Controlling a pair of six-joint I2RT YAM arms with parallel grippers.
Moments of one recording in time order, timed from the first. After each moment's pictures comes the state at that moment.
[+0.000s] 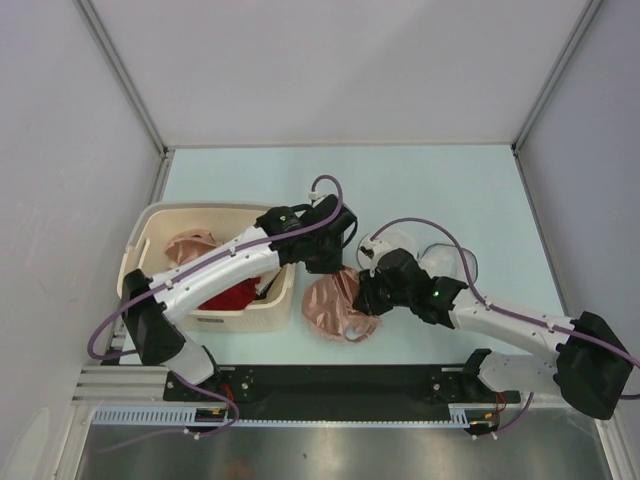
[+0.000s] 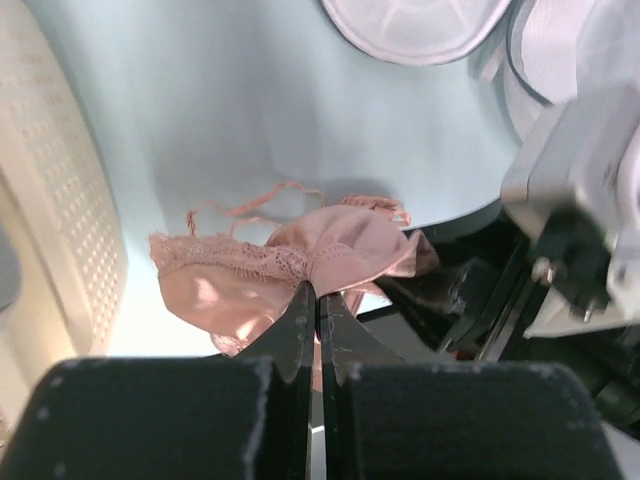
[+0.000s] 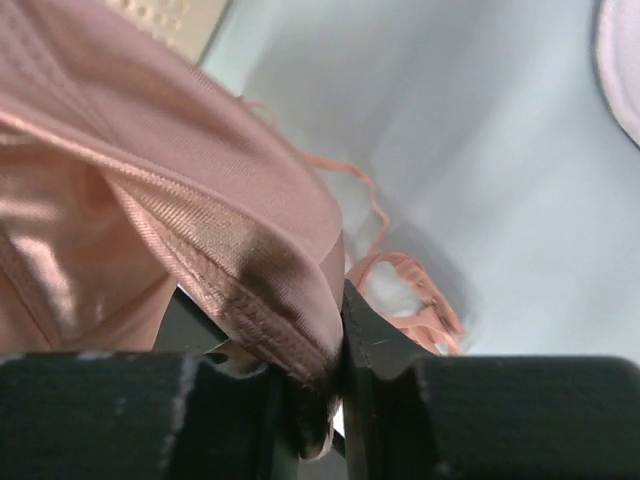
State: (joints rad) left arm -0.96 1.57 1.52 -1.01 -0.15 -0.82; right arm 0.87 1.16 0.65 -0.22 -0.11 0.50
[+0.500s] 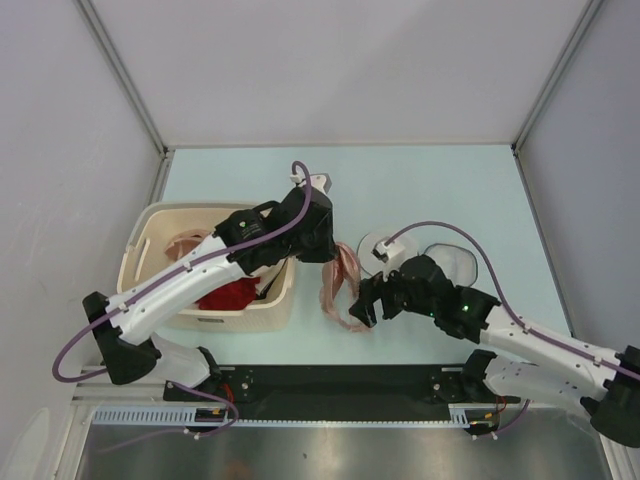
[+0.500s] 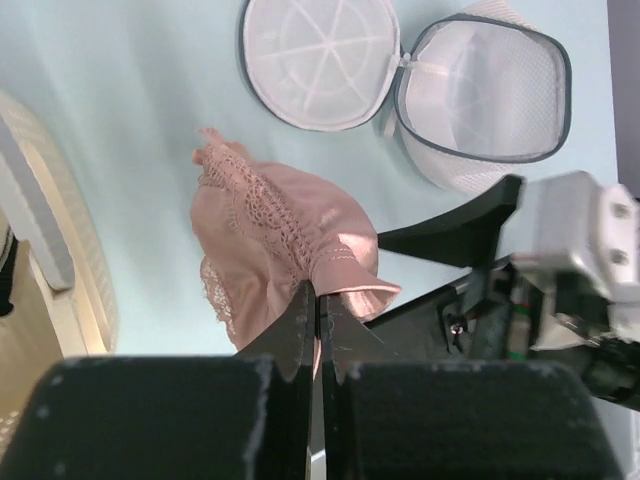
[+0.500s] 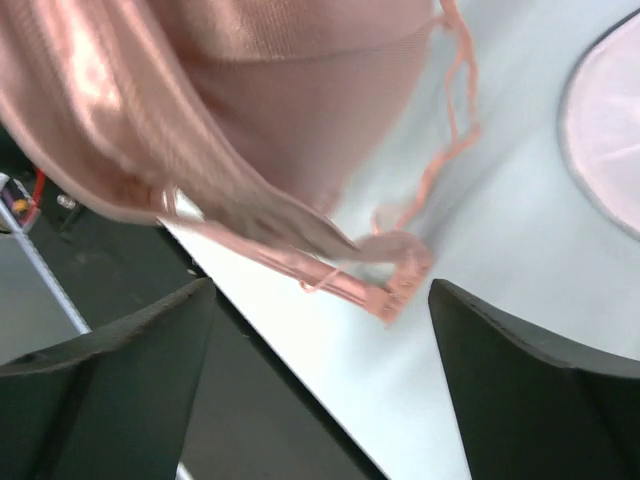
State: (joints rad) left arm -0.96 1.39 1.52 -0.92 -0.19 -0.78; right arm 0.93 0.93 0.63 -0.26 -0.08 0.39
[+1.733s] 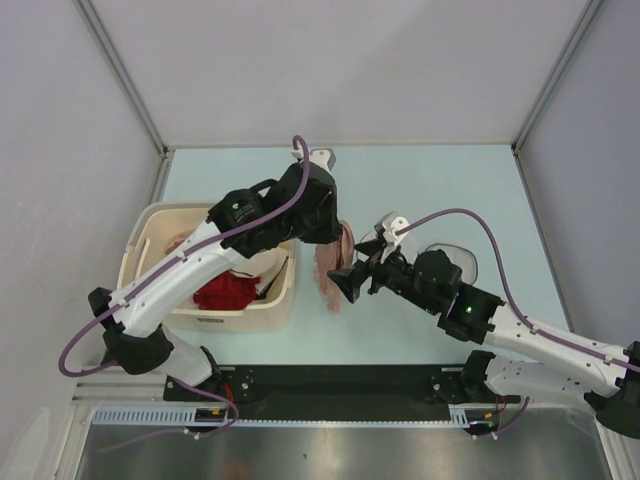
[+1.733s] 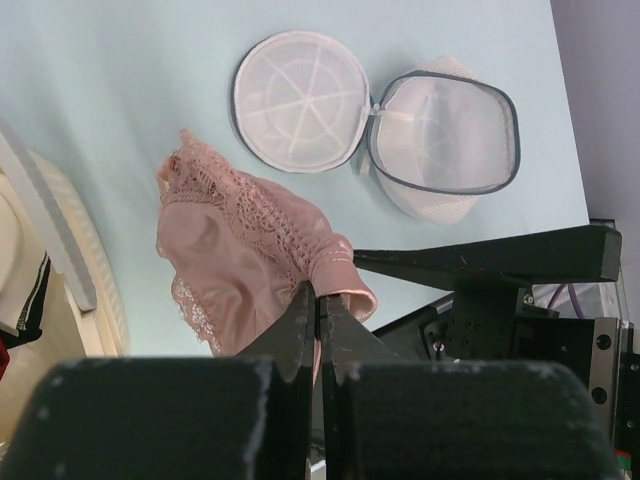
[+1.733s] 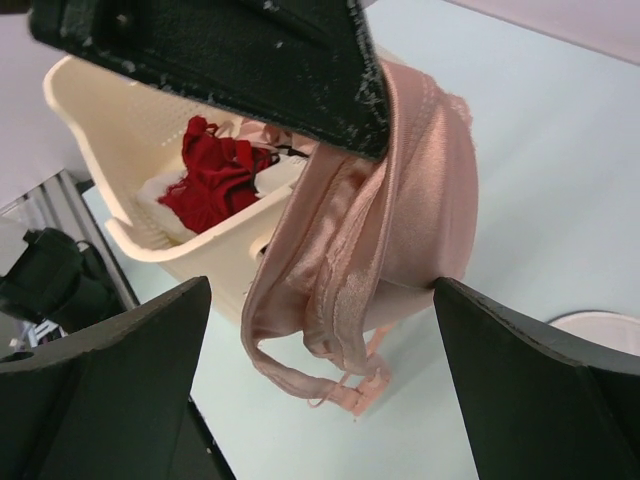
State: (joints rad) left arm -0.97 1.48 1.79 -1.03 -0.23 -0.71; right arm 1.02 0.90 0.73 0.10 0.09 0.21
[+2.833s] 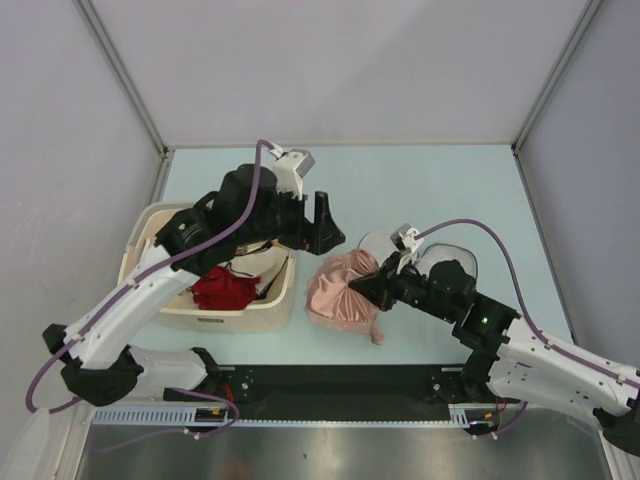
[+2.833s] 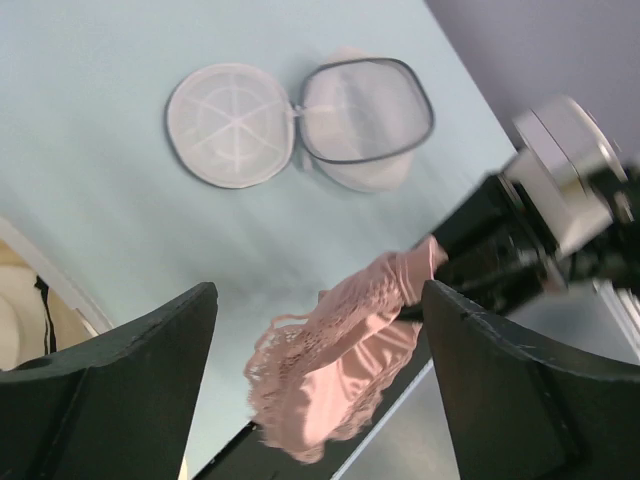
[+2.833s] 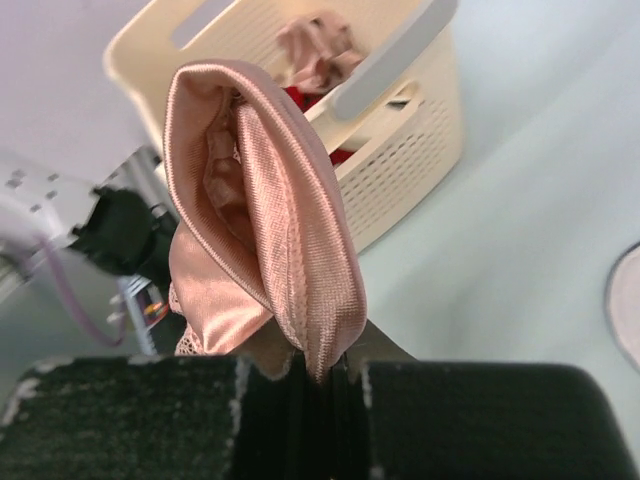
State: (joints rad) left arm -0.87 1.27 1.60 -0.85 0.05 -0.50; right arm 0.98 0.78 0.62 0.02 -0.02 0.42
